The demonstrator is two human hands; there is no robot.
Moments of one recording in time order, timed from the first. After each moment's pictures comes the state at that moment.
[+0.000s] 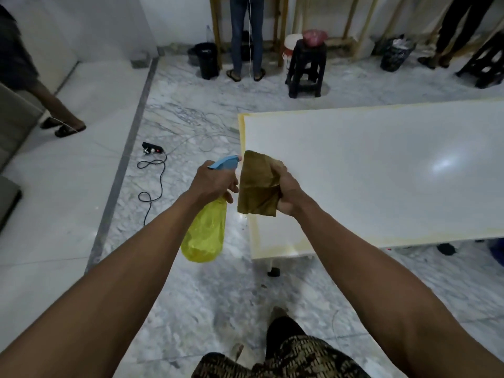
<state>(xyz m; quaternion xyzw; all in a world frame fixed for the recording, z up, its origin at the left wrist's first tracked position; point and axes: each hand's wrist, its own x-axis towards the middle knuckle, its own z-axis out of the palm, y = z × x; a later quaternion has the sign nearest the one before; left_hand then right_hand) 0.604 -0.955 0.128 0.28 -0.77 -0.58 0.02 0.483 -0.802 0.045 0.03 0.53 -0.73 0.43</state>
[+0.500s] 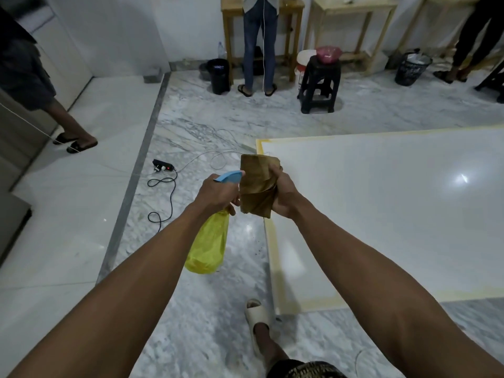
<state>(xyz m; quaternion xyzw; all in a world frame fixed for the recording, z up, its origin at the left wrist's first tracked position) 0.533 -1.060 0.126 0.33 -0.77 -0.54 0.01 0.413 -0.927 0.074 0.00 0.53 -0.73 0.43</state>
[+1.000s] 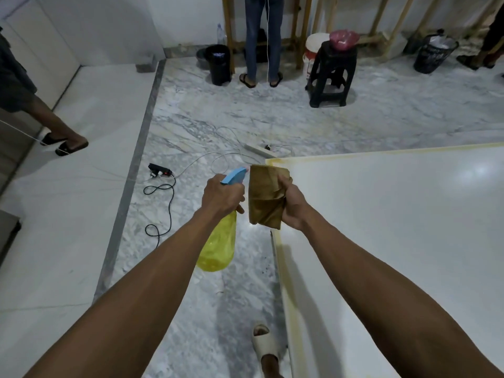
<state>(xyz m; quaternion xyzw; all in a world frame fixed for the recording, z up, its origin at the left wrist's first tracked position) 0.367 -1.169 0.092 0.39 -0.77 -0.50 0.01 0.268 -1.025 0.033 0.07 0.54 -0.71 0.44</state>
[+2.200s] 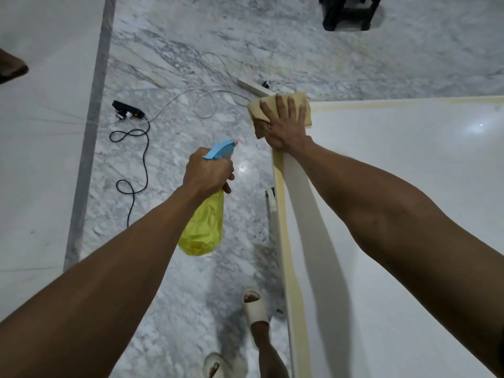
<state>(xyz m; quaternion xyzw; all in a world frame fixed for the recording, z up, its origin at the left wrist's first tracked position) 0.297 -1.227 -0.072 0.40 -0.73 -0.55 -0.04 0.087 -1.123 -0.164 -0.33 0.94 -0.02 0.12</state>
